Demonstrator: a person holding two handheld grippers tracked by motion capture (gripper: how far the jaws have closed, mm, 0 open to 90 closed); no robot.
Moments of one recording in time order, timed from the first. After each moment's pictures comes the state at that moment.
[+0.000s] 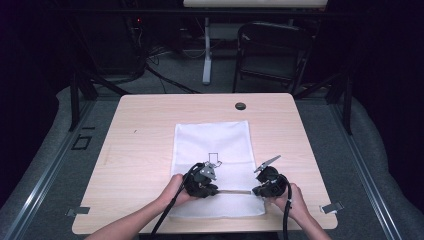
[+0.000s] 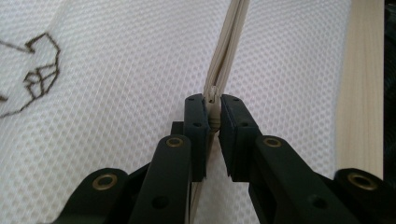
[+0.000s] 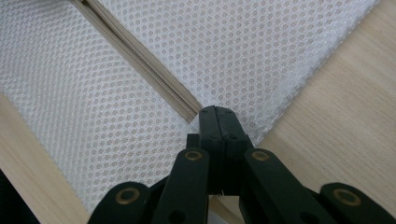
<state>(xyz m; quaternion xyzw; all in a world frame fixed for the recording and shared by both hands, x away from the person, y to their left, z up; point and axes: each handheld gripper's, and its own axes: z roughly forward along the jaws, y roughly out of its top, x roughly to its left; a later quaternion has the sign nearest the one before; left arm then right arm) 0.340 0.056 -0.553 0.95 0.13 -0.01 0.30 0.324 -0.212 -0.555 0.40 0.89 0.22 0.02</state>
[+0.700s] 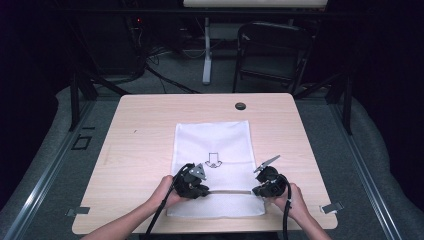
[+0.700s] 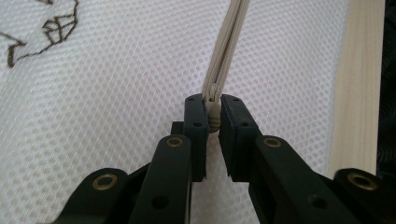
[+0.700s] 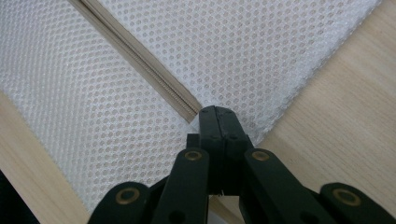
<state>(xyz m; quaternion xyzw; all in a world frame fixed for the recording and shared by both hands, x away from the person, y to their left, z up) 0.337 0.083 -0.554 0.94 0.16 -0.01 0.29 0.324 -0.211 -0.555 0.41 0.89 0.22 0.02</state>
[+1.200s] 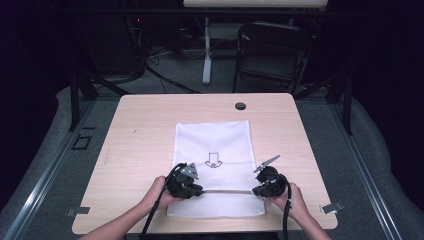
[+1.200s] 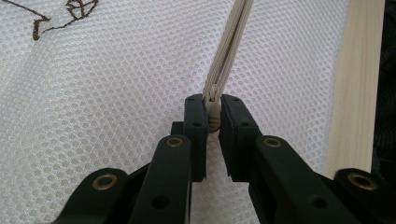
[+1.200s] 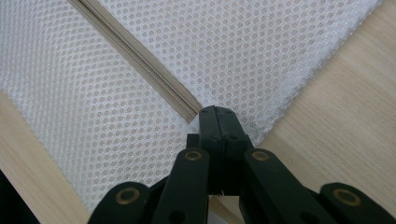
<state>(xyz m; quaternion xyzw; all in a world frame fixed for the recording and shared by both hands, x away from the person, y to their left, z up) 0.335 0.099 -0.551 0.94 0.17 -0.01 0.30 0.324 -0.211 -0.555 0.40 0.89 0.22 0.02</state>
